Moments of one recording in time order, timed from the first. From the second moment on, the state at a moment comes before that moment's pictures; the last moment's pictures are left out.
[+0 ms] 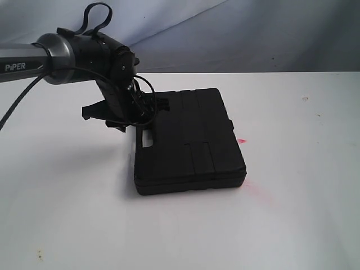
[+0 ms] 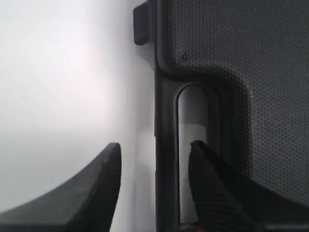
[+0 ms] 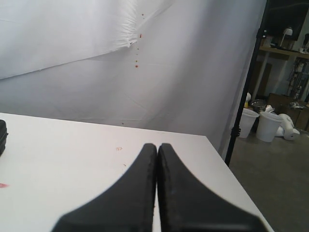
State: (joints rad) left arm -0.51 2.16 -1.59 0.19 0.81 -0.72; right arm -0.03 0.00 0.00 0.08 0.08 -0.27
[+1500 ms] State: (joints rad) left arm -0.51 2.22 -1.60 0.27 0.84 -0.71; right arm -0.03 0.00 0.00 0.08 0.08 -0.27
